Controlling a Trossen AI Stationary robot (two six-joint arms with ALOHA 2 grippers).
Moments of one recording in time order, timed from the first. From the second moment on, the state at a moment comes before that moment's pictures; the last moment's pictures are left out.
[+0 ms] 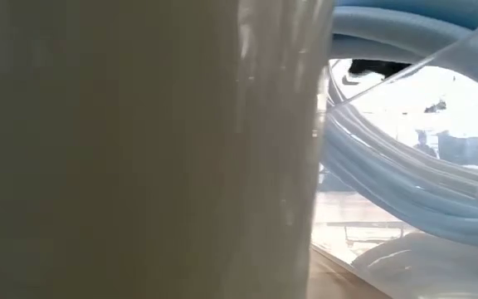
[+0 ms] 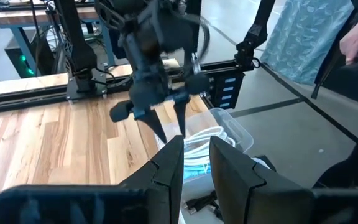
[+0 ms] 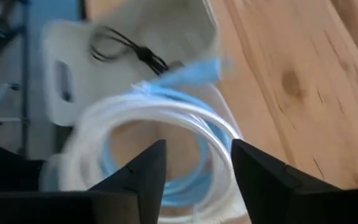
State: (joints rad) left arm -0.41 1.02 1.12 -0.37 -0.07 -0.05; right arm 0.50 1.61 1.11 -0.34 0.10 0.83
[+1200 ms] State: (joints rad) left arm -0.41 0.89 1.12 -1.00 -0.41 -0.53; right arm 0.35 1.21 1.11 -0.03 0.13 0.21
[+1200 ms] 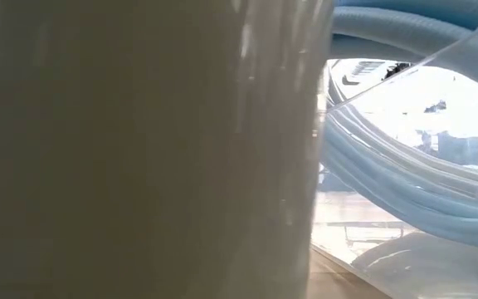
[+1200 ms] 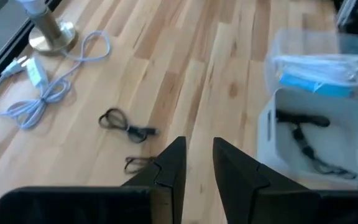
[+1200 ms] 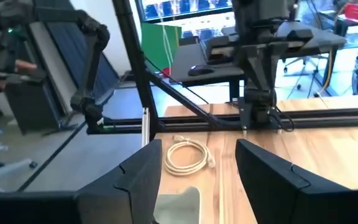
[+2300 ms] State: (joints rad) left arm 0.01 1.39 1.12 -1.13 0.14 -0.79; right arm 0.30 1.07 1.11 -0.14 0.02 0.00
